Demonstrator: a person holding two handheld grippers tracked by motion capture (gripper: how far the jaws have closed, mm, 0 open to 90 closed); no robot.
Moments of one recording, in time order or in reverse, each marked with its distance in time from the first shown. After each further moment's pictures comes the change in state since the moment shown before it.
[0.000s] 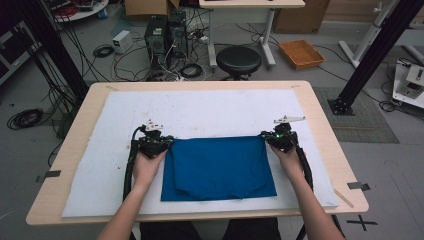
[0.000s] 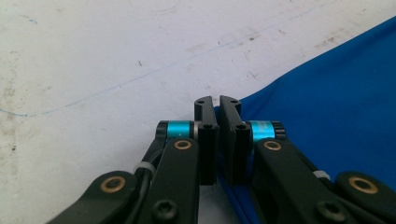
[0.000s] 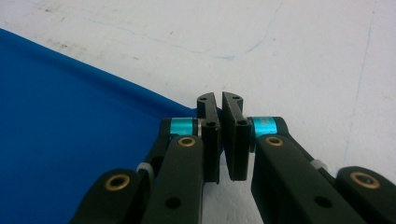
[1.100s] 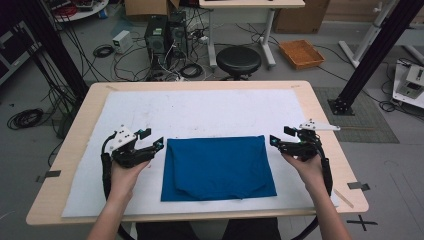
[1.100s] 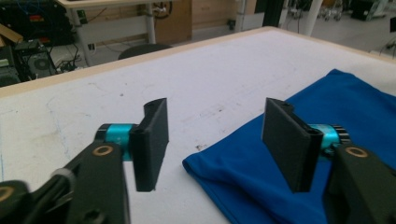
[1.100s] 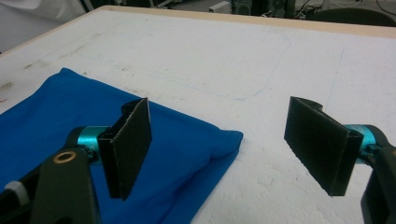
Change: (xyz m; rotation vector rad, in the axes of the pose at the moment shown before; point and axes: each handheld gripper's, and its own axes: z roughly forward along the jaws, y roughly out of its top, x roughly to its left) left arm 0.003 -0.010 -0.084 -0.330 -0.058 0.137; right arm 0.001 -0.011 -0.078 -0.233 0.099 0.007
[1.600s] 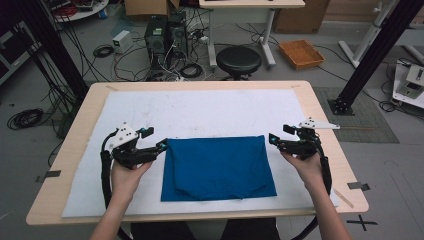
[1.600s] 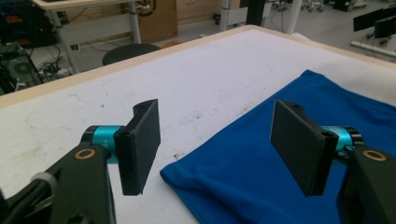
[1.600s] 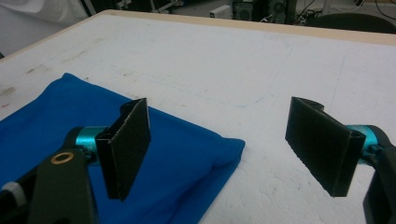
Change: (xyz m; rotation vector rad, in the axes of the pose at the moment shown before) left arm -0.011 0.017 -0.008 -0.002 -0.077 -0.015; right arm 0.001 0.004 0.002 -0.018 0.006 0.000
